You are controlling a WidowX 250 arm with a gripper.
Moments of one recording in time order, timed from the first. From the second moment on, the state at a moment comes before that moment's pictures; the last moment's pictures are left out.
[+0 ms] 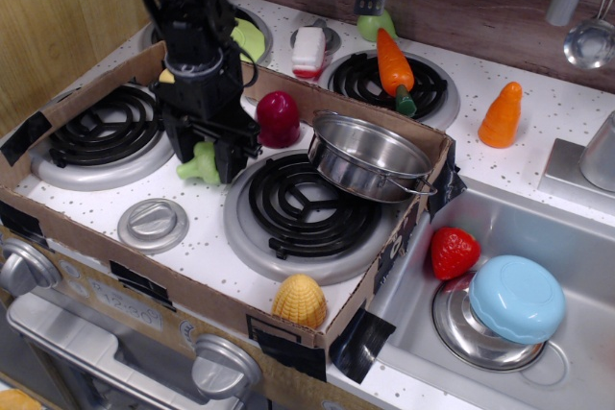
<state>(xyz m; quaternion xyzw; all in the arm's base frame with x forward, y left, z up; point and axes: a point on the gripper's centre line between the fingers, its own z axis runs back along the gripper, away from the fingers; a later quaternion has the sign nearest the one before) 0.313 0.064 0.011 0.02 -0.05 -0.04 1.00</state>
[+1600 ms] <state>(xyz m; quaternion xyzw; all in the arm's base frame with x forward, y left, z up) 0.338 -0.029 0.117 -0.05 -0.13 -0.01 0.99</state>
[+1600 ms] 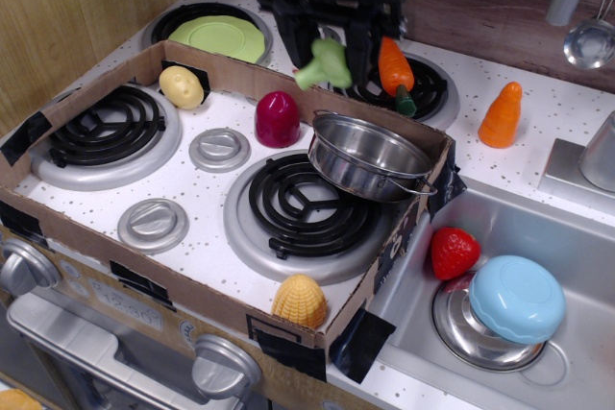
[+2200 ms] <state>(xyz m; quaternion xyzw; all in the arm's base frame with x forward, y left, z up) 0.355 -0.072 0.078 -0.12 -0.14 -0.05 0.98</state>
